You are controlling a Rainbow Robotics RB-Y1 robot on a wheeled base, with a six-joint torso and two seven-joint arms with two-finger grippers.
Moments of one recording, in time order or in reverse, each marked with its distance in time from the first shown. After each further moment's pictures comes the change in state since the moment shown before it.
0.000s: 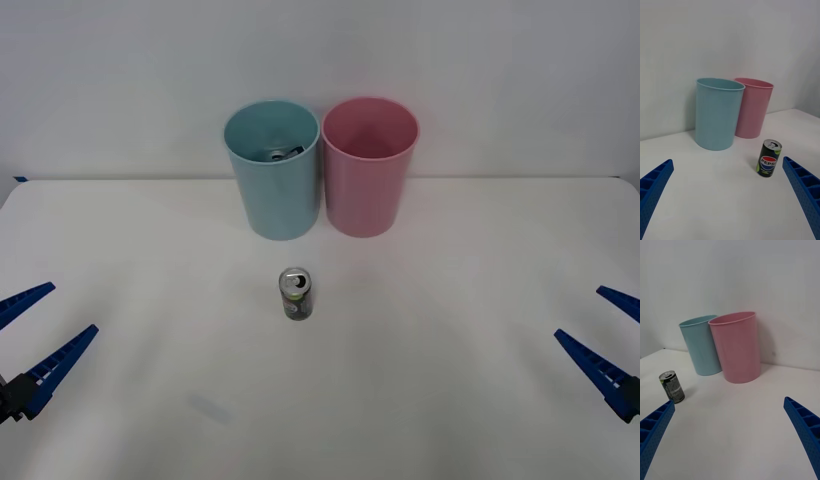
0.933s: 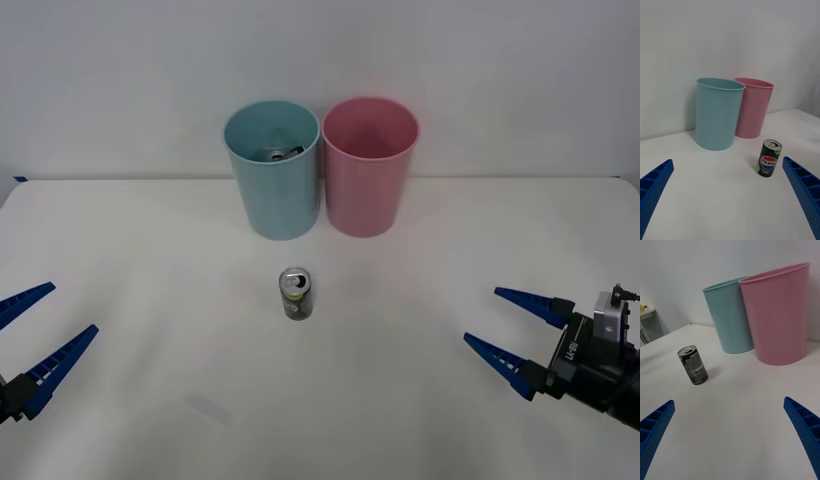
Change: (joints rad) right arm -0.211 -0.105 0.332 0.185 0.062 0.079 0.036; left arm 0.000 0.000 0.000 0.000 0.000 0.000 0.000
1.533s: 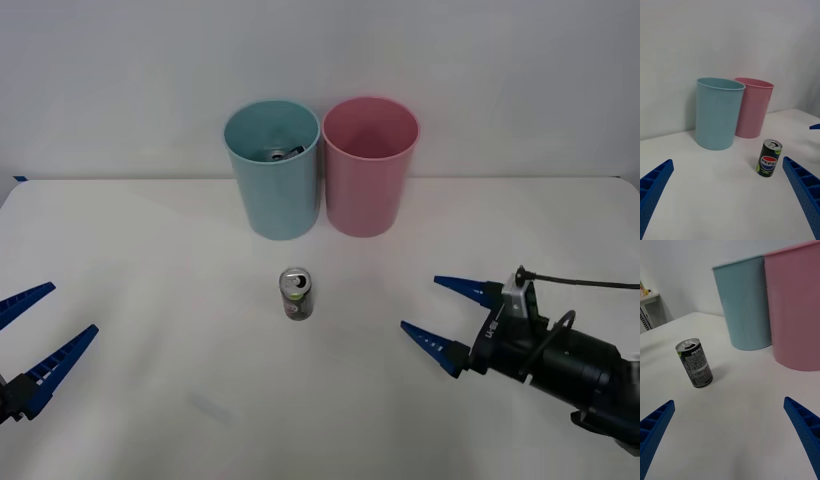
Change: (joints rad) right arm -0.142 -0.015 0.279 0.019 0.007 0.245 0.048; left arm 0.000 0.000 0.000 0.000 0.000 0.000 0.000
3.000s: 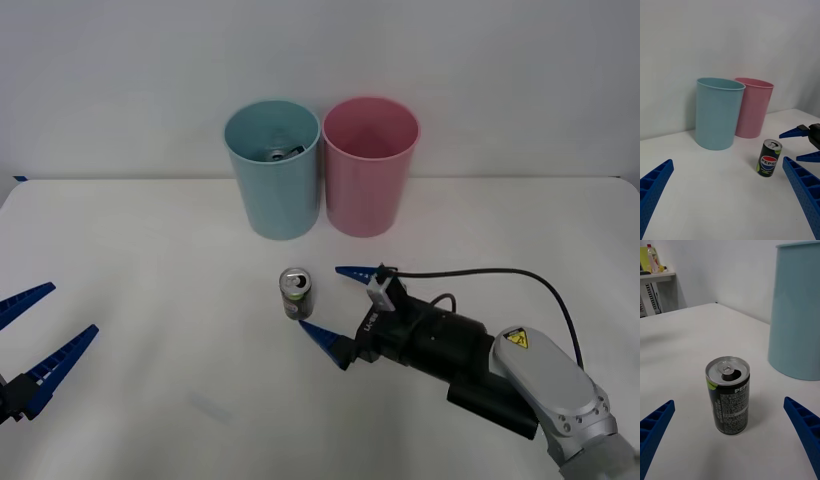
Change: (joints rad) right arm -0.168 0.179 0.263 0.003 0.254 0.270 0.011; left arm 0.000 0.000 0.000 0.000 0.000 0.000 0.000
